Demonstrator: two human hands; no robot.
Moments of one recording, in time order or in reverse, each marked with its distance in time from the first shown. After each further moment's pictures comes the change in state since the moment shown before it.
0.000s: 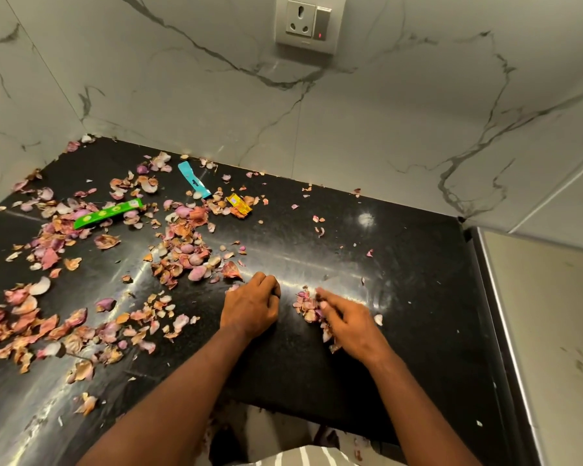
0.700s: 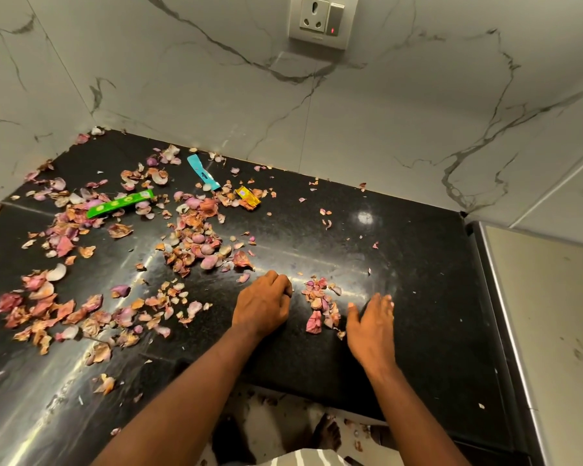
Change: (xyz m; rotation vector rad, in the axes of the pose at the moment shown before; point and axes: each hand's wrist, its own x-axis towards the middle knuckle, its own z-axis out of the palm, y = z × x) left_hand -0.020 0.001 0.003 -0.044 0.001 0.077; right_hand -0.031 0.003 0.026 -0.260 0.301 0.405
